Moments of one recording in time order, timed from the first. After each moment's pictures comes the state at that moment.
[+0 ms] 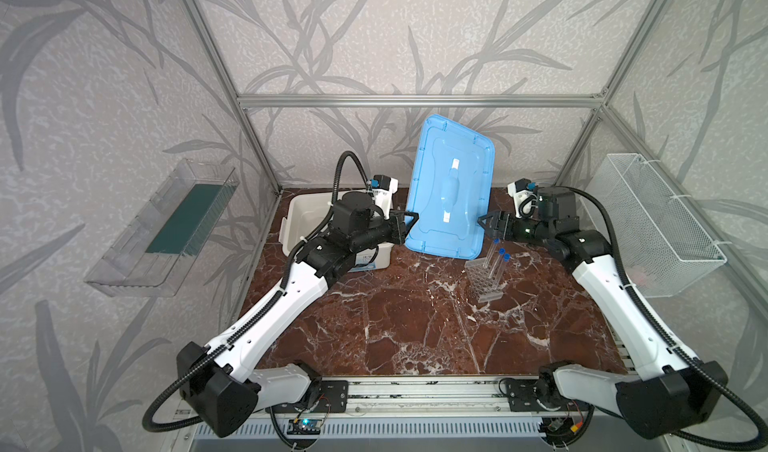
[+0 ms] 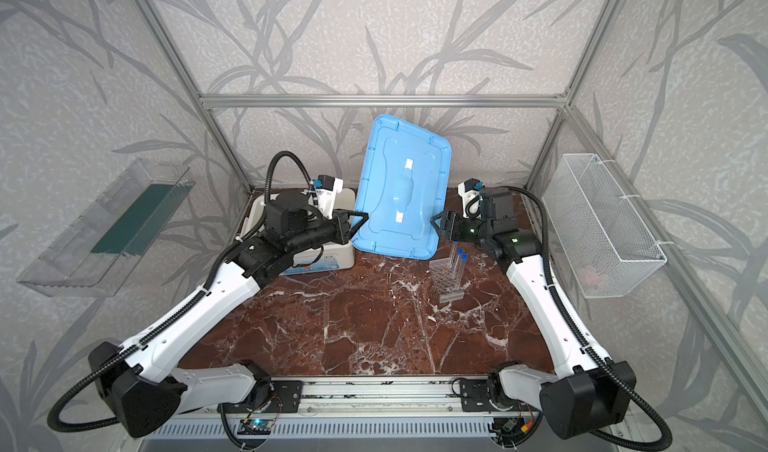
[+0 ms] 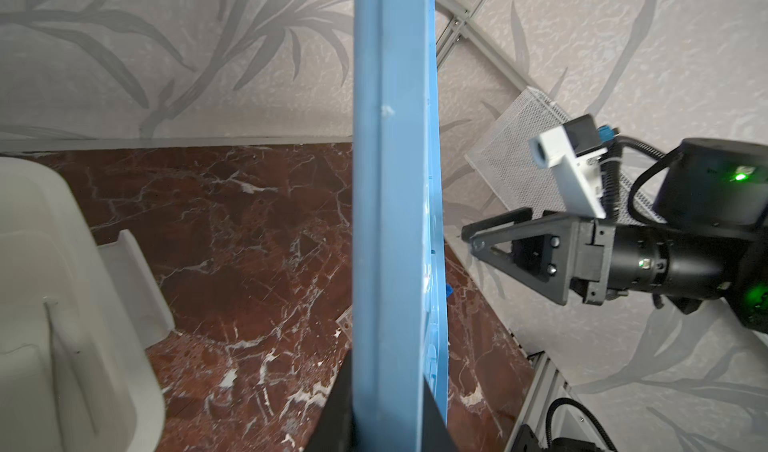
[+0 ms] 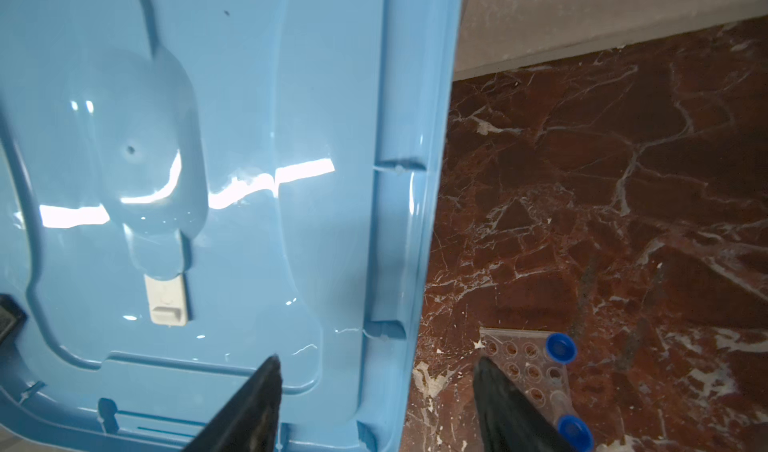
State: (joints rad) left arm -0.57 1.26 1.25 -0.32 0.27 -0.44; right arm 0.21 1.24 1.25 -0.61 -0.39 0.41
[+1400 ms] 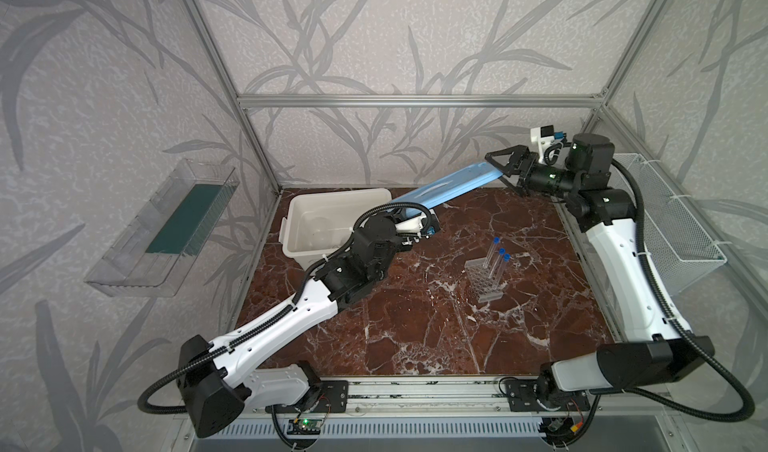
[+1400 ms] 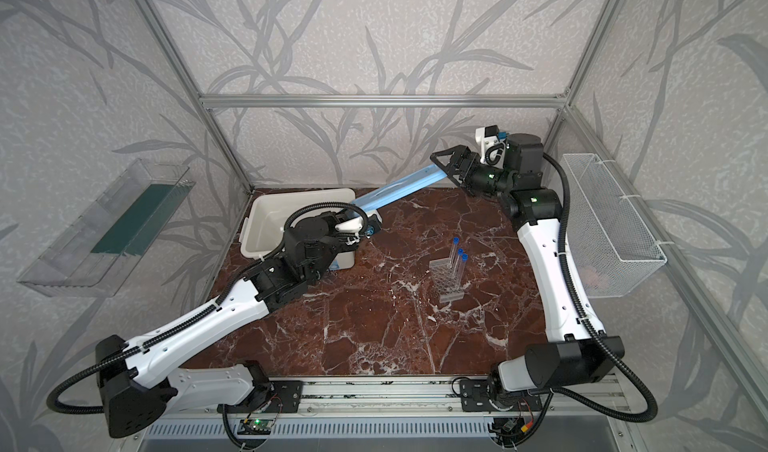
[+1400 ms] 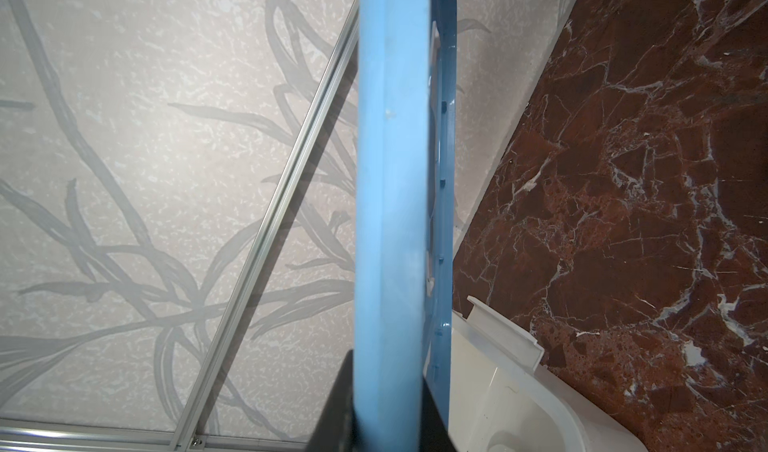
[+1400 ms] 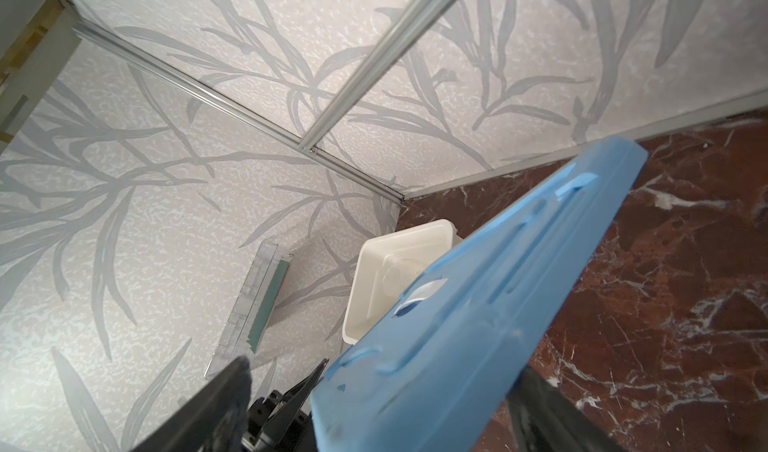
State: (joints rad) left arm -0.83 1.22 1.10 -0.03 -0.51 0.97; right arm 0.10 1.47 1.72 -0.57 -0.74 0.78
